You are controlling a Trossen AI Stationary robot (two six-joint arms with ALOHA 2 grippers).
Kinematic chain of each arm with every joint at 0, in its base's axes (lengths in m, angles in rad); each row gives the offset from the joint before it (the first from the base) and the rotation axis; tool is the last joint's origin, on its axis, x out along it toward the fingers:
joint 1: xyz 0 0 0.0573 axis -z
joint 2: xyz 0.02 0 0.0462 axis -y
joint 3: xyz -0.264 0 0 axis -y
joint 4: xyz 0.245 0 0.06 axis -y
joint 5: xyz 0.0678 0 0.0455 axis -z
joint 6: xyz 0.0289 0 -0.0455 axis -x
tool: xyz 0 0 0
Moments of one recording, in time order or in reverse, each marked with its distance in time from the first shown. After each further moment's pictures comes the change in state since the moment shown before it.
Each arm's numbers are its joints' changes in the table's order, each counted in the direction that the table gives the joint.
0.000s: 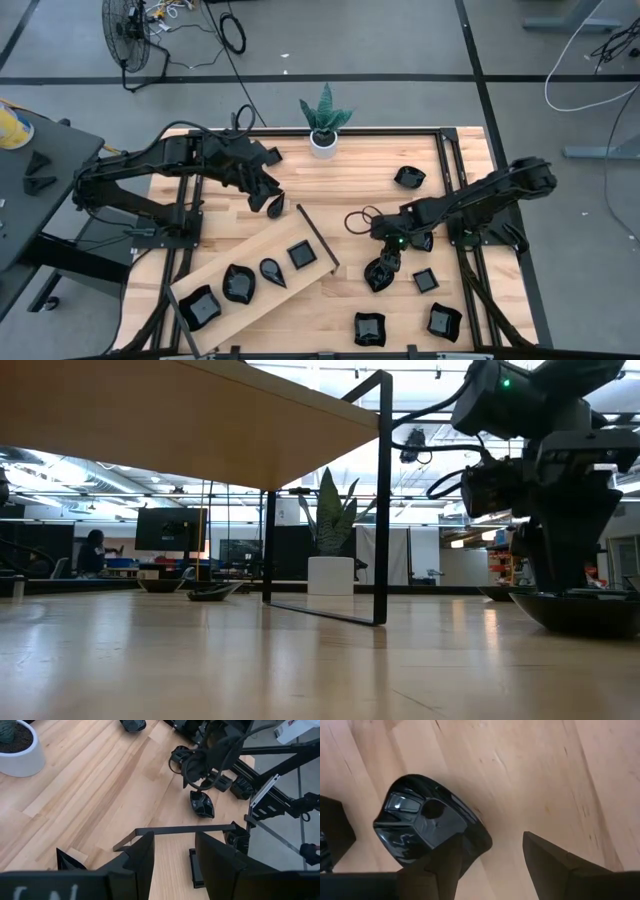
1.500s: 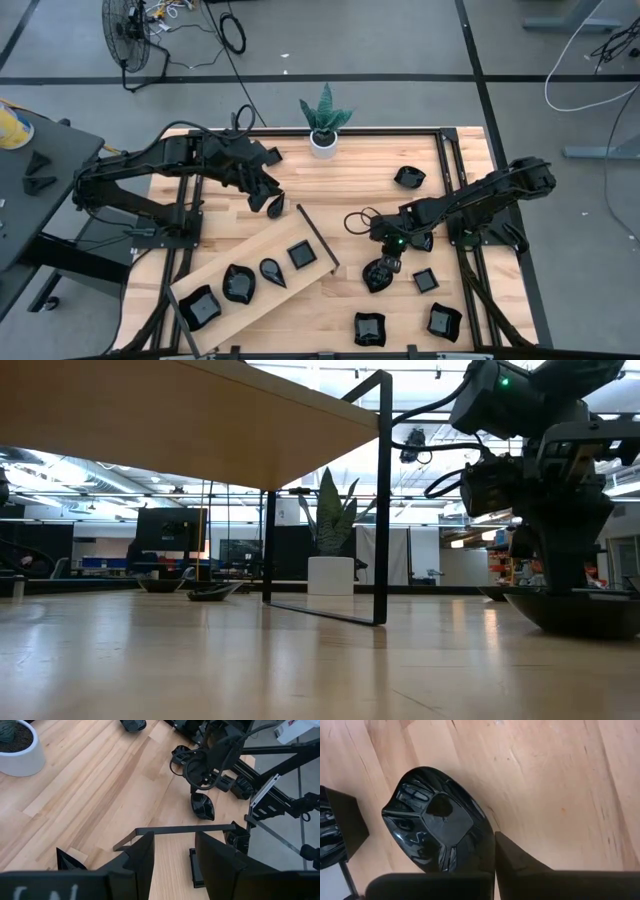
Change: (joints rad) left arm 0.000 0.000 0.000 -0.001 0.000 0.001; right arm 0.000 -0.005 0.000 0.022 -0.044 0.004
